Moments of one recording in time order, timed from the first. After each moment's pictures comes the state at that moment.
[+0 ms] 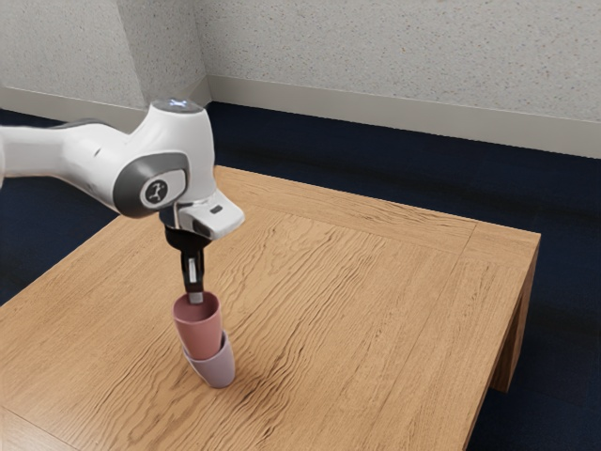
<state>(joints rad) 0.02 -0.10 -0.17 -2.21 0.08 1.99 0.70</state>
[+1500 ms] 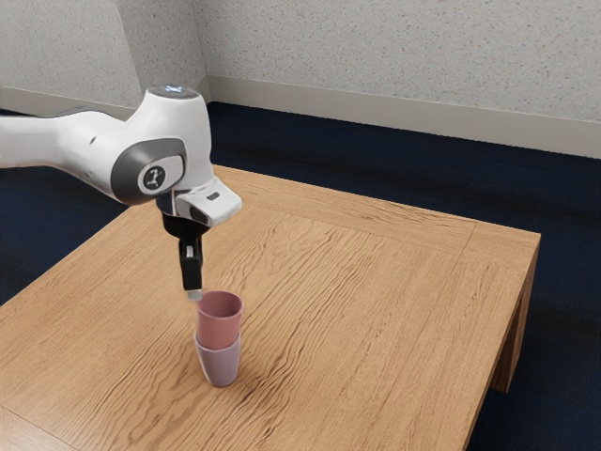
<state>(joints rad) 0.04 -0.10 -0.17 -2.16 0.08 1.96 0.72</state>
